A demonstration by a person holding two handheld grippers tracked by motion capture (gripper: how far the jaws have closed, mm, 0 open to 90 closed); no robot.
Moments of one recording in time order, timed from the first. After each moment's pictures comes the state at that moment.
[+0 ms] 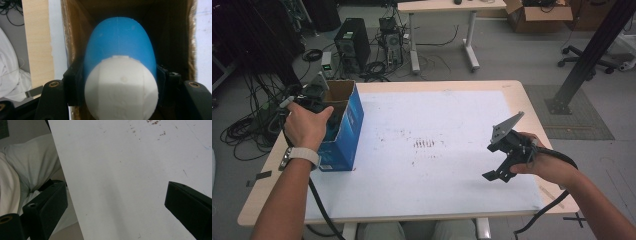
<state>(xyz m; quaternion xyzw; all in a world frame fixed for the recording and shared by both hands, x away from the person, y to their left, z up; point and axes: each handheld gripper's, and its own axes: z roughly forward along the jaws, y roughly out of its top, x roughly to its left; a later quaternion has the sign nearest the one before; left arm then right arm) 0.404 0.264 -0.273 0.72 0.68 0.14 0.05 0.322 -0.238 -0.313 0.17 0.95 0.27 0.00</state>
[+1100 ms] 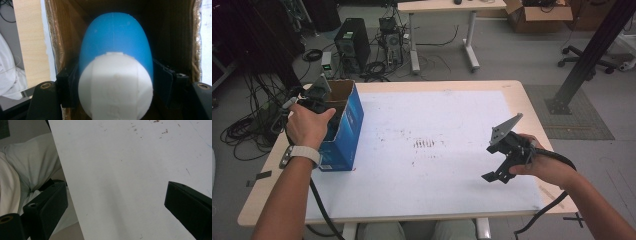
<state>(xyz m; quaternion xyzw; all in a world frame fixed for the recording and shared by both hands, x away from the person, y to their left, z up) 0.408 0.265 -0.277 0.73 0.67 0.11 0.05 0.322 -0.238 -0.317 0.17 0.95 0.27 0.00</state>
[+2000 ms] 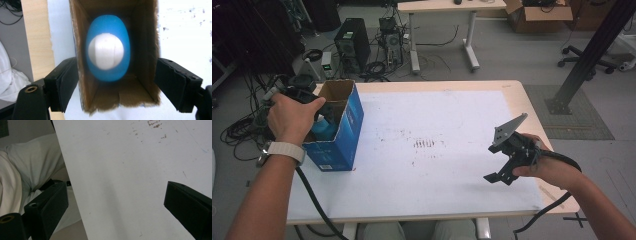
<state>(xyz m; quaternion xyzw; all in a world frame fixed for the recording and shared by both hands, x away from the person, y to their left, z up) 0.384 0.266 -0.218 0.73 0.67 0.10 0.07 0.311 -0.238 -0.303 0.16 0.95 0.27 0.01</state>
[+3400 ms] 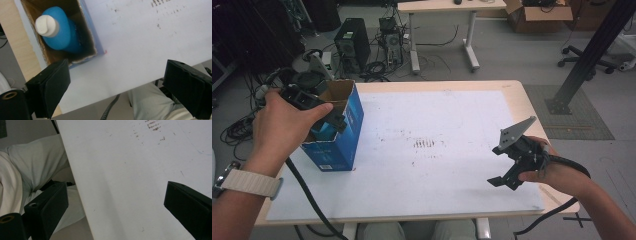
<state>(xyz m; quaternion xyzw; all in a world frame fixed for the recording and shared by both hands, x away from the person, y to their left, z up) 0.314 0.206 -0.157 0.81 0.57 0.08 0.09 0.295 -0.245 -0.293 0.16 0.95 0.28 0.03</state>
